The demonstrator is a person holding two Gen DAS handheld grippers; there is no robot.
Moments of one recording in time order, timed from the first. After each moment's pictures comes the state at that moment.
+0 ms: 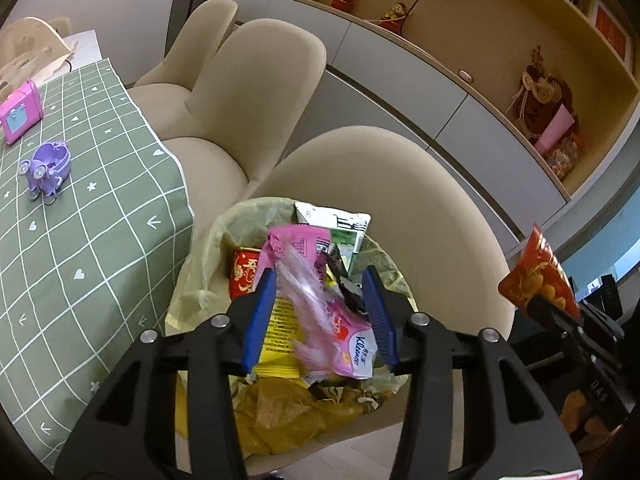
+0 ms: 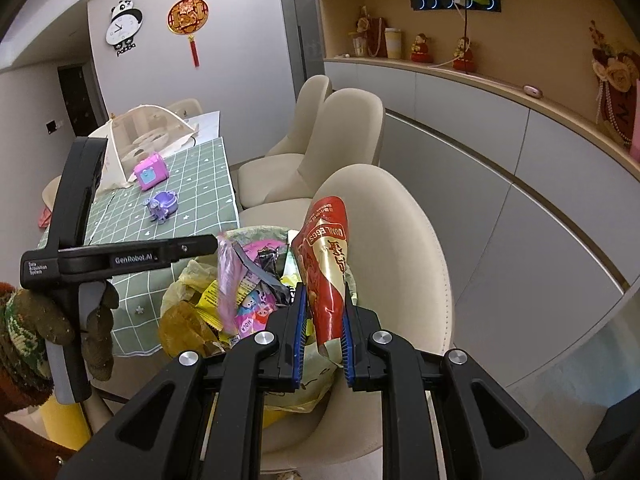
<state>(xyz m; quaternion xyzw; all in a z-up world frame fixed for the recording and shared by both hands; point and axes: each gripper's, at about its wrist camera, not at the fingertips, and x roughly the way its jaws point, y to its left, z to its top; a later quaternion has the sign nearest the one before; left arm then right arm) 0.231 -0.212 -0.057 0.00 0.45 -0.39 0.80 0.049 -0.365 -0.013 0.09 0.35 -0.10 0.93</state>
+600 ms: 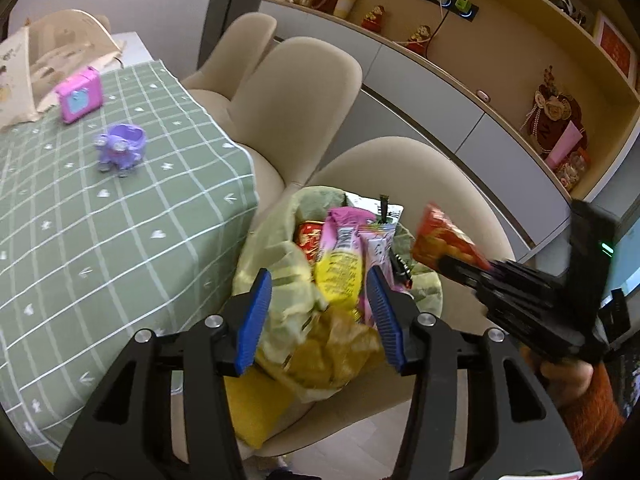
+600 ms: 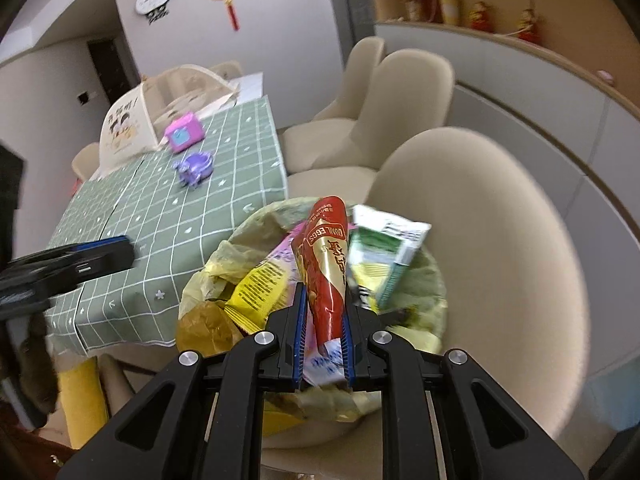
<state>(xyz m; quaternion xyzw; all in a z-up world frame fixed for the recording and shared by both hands) 0.198 -0.128 -0.036 -0.01 0.43 -0.34 0.83 0.129 -0.341 -0.063 0.10 0.41 0.00 0.91</state>
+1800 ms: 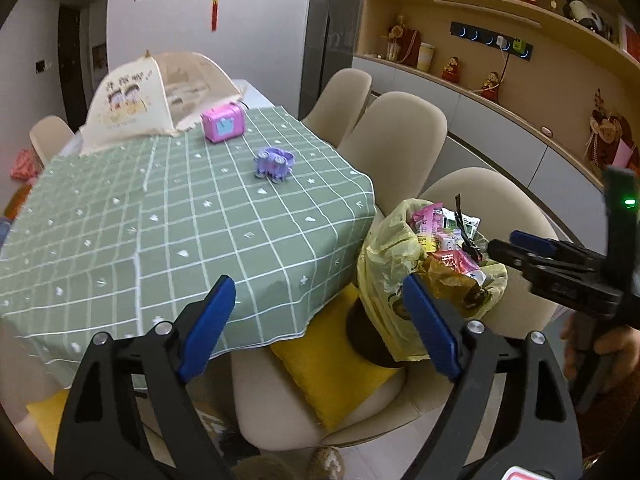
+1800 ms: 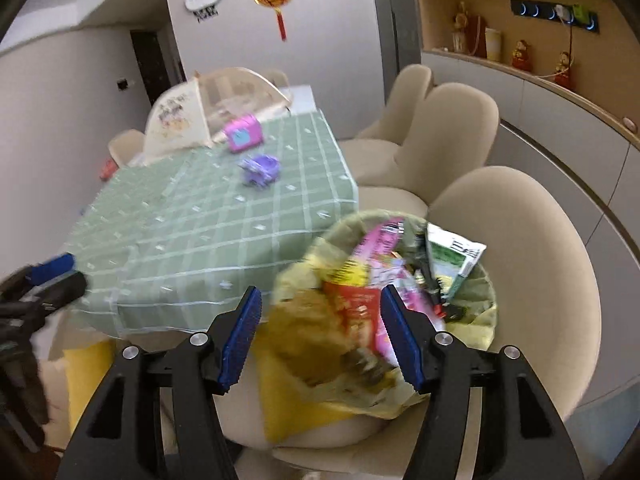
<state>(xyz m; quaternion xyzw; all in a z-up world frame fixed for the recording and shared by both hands) 0.091 -0.023 0.002 0.01 0.35 -0.16 0.92 0.083 -0.265 -0.022 0.07 0.37 0.06 0.93</state>
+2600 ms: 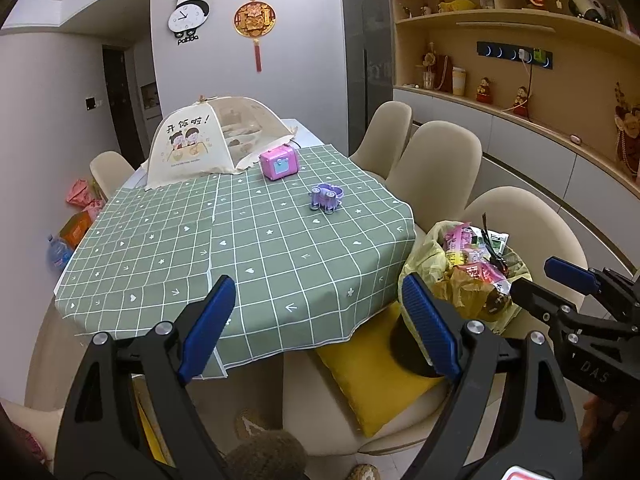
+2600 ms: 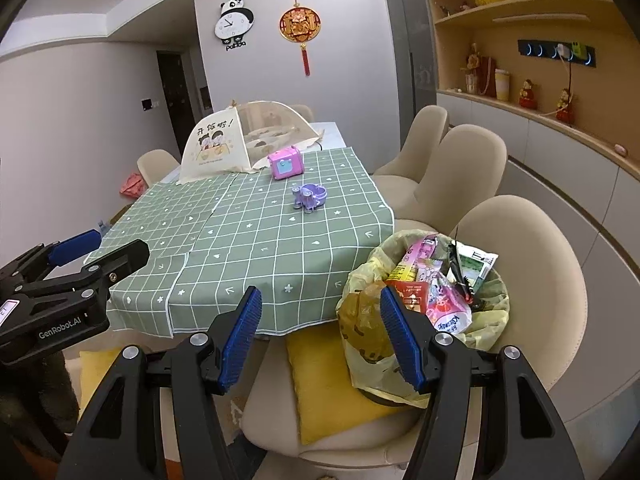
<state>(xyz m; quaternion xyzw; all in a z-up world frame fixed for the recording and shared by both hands) 0.027 -0.020 0.034 0.05 0.29 -0.07 0.95 0.003 -0.209 0.008 0.05 0.30 0.07 0.95</state>
